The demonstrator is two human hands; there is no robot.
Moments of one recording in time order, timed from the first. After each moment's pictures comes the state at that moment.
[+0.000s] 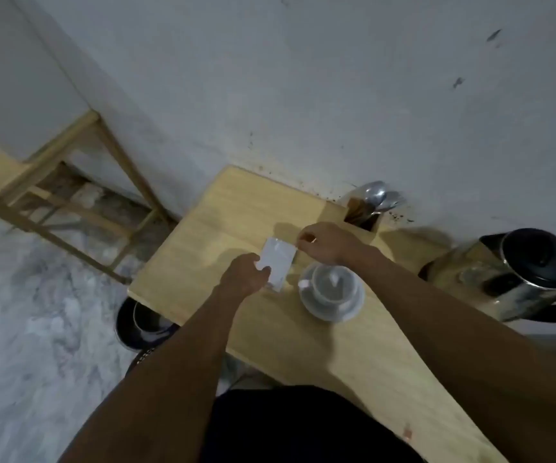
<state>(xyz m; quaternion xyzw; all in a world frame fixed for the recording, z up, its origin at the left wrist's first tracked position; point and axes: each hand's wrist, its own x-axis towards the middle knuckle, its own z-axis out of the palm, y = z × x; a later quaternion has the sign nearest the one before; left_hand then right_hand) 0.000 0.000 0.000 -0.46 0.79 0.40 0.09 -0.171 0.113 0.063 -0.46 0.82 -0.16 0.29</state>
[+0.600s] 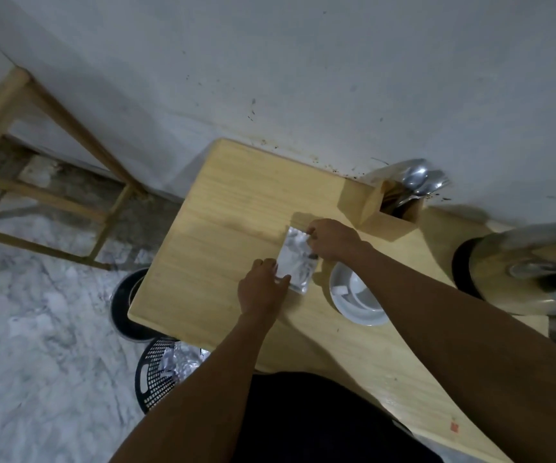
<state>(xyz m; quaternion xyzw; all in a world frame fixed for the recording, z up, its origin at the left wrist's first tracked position) 0.002 -0.025 -0.053 -0.42 0.84 0.32 0.08 -0.171 0.036 -0.017 -0.33 0.88 -0.05 0.35</state>
